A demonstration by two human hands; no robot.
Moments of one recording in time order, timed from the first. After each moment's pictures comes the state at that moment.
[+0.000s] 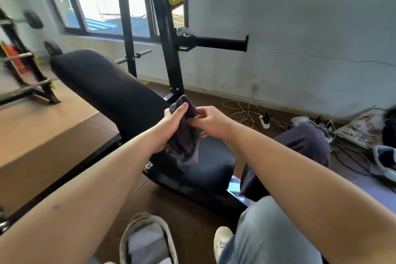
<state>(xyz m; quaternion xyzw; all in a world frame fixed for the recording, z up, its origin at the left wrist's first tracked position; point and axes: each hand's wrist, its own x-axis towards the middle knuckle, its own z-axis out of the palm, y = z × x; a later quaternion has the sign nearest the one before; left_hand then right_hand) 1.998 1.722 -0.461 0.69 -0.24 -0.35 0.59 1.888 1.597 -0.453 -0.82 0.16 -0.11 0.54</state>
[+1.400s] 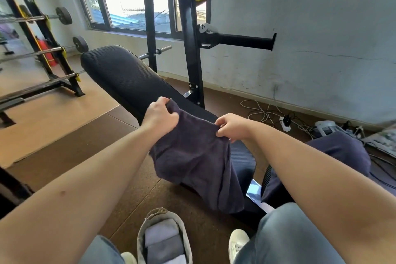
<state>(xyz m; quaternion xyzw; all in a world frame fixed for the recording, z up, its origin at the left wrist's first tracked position) 2.074 1.762 -0.454 0.90 -0.24 -0.02 0.36 1.929 1.574 -0.468 -0.91 0.22 0.05 0.35</state>
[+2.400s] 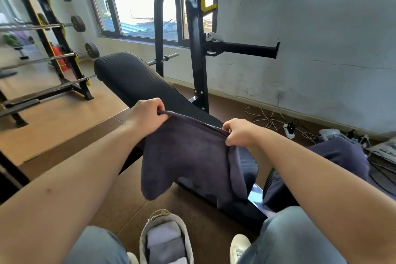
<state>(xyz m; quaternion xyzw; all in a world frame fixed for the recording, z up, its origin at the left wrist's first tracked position) 2.096 1.814 -0.436 0.90 -0.35 0.11 0.24 1.910 1.586 -0.454 -0.96 0.21 0.05 0.18</state>
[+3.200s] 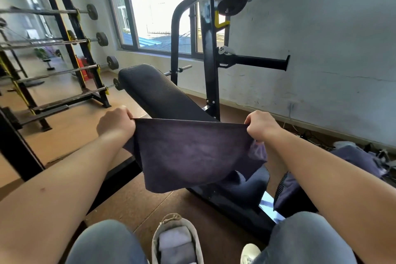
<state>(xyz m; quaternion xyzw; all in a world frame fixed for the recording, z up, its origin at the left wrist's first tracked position) 2.115 1.915 -0.423 0.96 -0.10 0.17 0.22 1.895 1.597 -0.425 -0.92 0.33 -0.11 0.19</state>
